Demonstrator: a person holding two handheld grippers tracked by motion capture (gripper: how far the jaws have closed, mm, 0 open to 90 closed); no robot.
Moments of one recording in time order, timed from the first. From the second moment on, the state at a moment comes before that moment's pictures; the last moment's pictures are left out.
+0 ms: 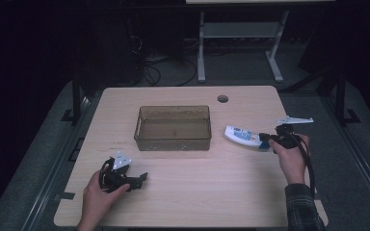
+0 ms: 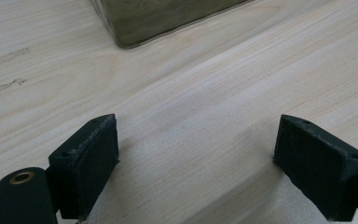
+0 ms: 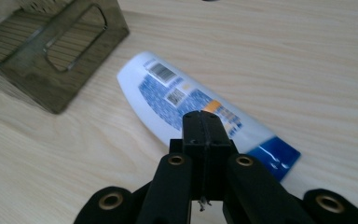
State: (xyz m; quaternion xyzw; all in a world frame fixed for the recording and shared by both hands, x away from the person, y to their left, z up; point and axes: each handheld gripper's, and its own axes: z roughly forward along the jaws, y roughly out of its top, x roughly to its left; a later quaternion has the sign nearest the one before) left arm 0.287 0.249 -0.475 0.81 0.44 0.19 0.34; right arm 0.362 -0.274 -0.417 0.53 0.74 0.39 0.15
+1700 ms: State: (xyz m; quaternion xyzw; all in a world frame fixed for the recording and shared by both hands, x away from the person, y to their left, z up) left arm 0.287 0.249 -0.475 0.81 0.44 0.19 0.34; right arm 0.473 -0.186 -0.439 0.52 0.77 0.34 0.11
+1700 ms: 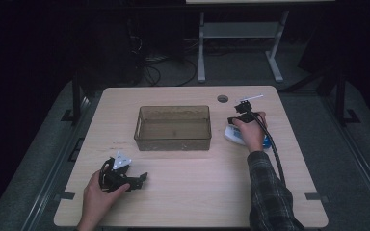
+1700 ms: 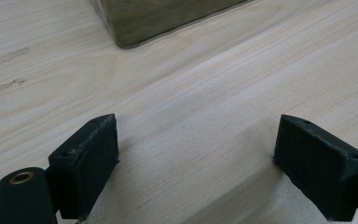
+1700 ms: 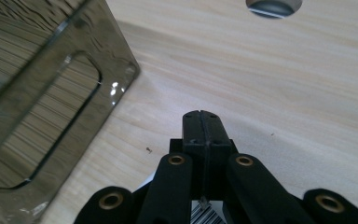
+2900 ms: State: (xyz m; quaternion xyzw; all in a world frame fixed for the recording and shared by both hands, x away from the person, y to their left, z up) left arm 0.287 0.249 -0.475 0.81 0.44 0.19 0.34; right arm 0.453 -0.181 -0.449 0.50 0.80 0.32 0.08
